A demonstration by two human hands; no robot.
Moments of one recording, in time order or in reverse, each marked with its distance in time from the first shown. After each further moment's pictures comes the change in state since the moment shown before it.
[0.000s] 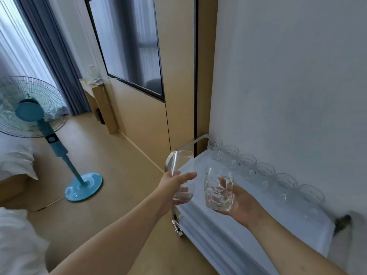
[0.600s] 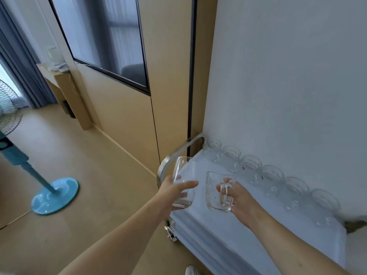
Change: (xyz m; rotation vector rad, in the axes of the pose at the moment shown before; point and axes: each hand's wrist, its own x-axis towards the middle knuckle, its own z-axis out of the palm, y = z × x) left_hand 0.145 0.013 -0.038 0.112 -0.081 -0.099; right_hand 0.128 -0.002 0.004 -0.176 0.148 -0.062
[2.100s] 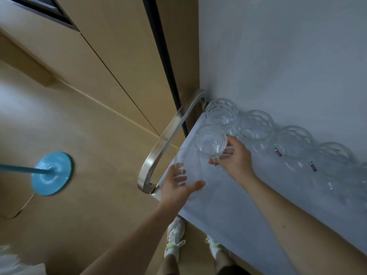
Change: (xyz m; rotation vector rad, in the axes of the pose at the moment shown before) left_hand 0.234 -0.034 0.013 0.328 0.129 -0.027; right_hand 0.285 0.051 -0.051 -0.459 0.356 -0.079
